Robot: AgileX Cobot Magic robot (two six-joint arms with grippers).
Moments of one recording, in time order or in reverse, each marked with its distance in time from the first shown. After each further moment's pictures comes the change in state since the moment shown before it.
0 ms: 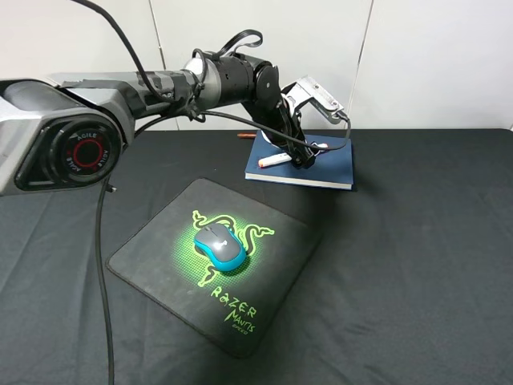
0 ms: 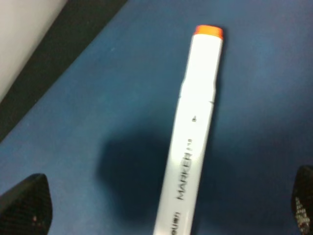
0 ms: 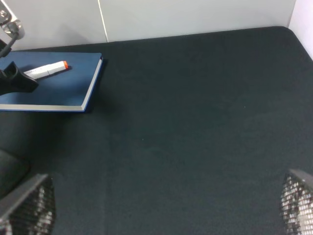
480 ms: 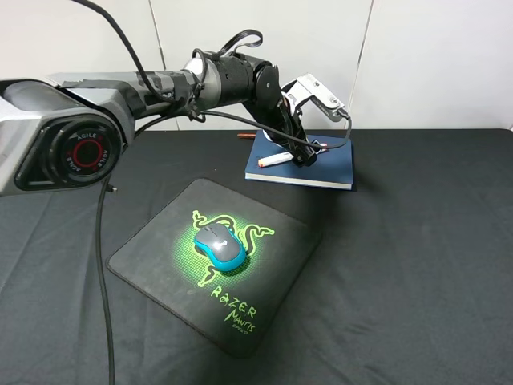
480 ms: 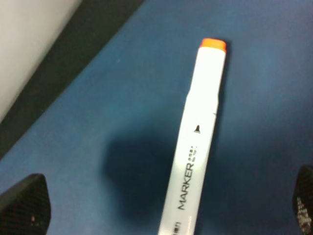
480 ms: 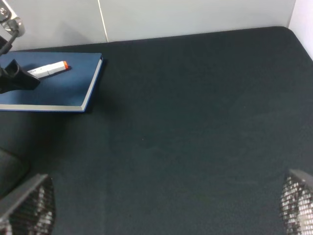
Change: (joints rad) left arm 0.000 0.000 0.000 0.000 -0.028 -0.003; right arm 0.000 0.000 0.000 0.000 0.000 0.000
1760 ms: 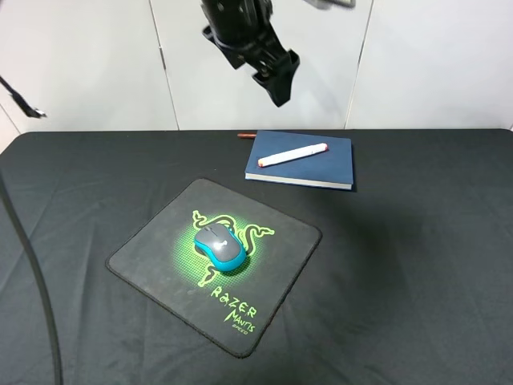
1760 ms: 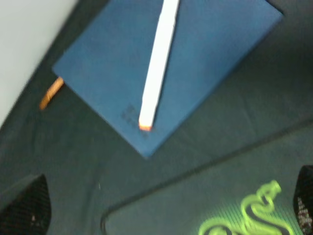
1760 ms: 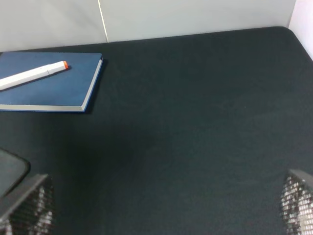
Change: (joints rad) left arm 0.000 -0.430 -0.004 -0.004 0.648 -0.026; right arm 0.000 0.000 0.000 0.000 0.000 0.000
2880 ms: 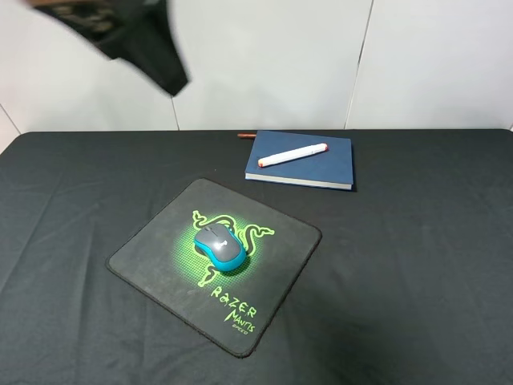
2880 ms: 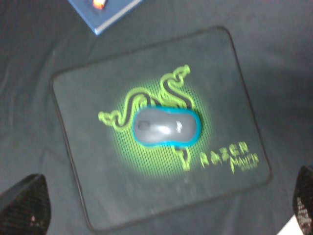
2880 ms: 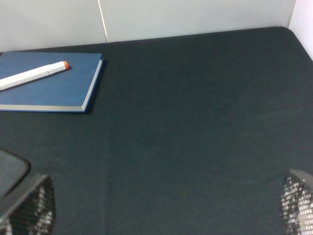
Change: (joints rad) left arm 0.000 -0.759 0.682 -0.067 0.024 -0.203; right arm 0.000 0.000 0.000 0.000 0.000 0.000
